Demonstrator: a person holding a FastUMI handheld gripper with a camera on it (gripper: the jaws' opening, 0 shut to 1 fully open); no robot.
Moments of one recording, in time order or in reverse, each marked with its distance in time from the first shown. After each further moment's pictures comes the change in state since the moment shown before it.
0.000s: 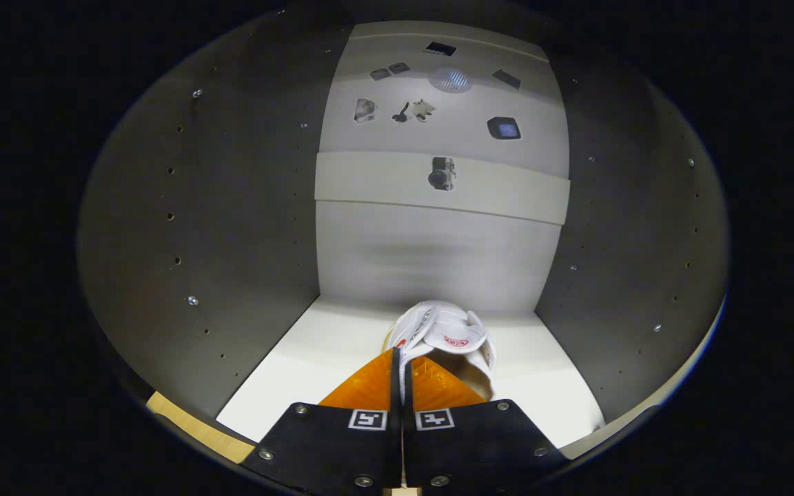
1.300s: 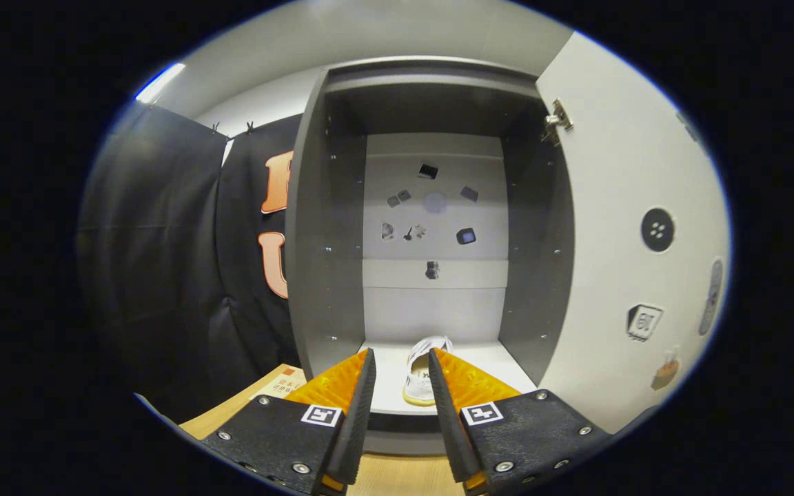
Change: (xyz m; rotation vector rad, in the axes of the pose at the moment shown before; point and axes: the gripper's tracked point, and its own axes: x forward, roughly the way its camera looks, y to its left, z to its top) arm -0.206 0.018 0.062 0.064 -0.288 -0.012
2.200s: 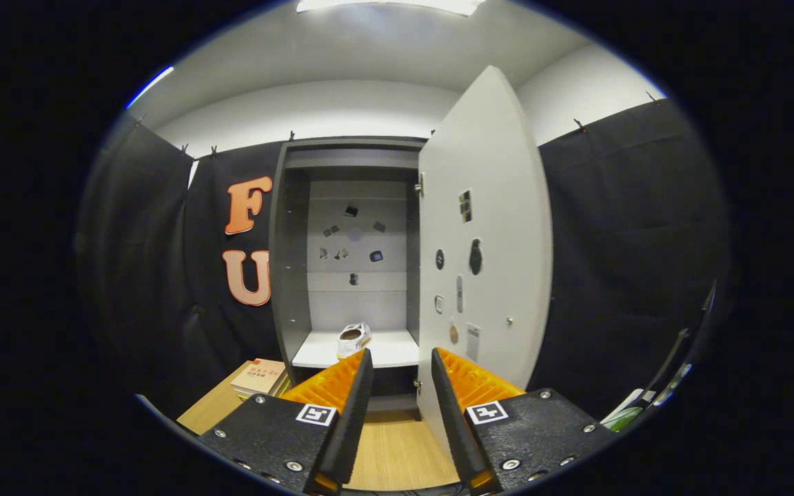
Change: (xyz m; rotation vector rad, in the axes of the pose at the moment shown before) arm -0.239 -0.102 0.021 0.028 -0.032 -0.282
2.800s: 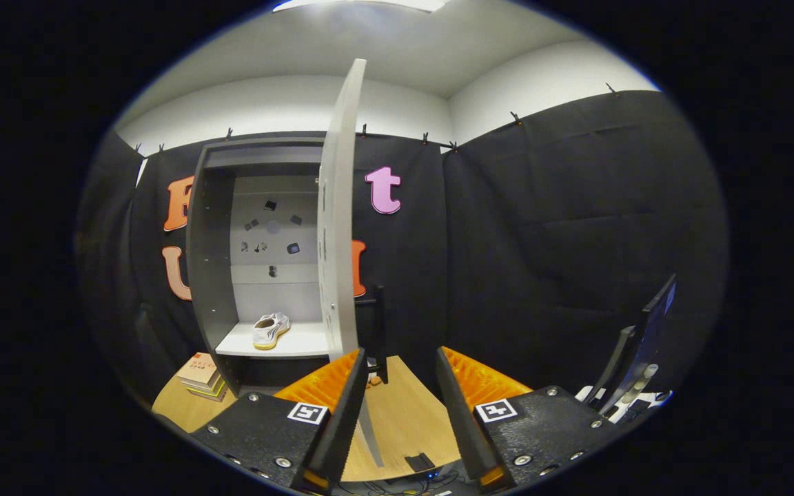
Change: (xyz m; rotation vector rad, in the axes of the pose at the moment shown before) arm -0.003 -0.142 -0.012 0.022 0.038 -0.197
